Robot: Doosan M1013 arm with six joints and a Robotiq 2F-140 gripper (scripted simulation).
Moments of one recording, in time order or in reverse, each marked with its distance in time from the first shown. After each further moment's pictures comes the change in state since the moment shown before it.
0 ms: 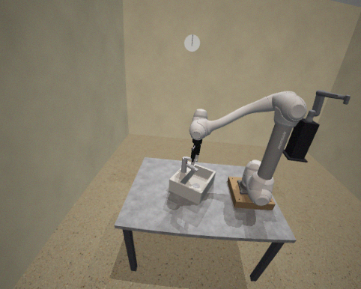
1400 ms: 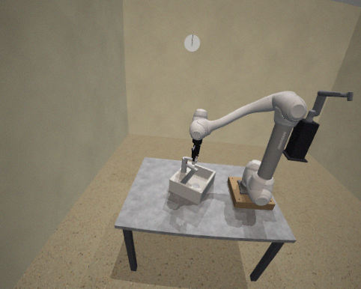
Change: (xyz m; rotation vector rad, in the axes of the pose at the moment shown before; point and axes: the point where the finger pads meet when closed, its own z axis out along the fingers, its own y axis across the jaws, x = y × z) arm 0.000 0.000 0.000 0.000 0.000 0.000
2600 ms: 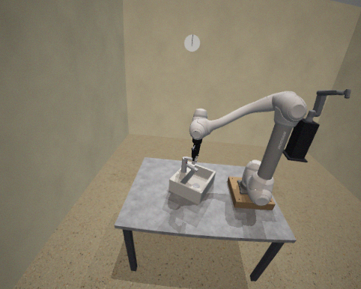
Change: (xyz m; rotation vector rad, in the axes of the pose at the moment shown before) arm -0.001 0.000 -0.003 0.000 0.000 0.000
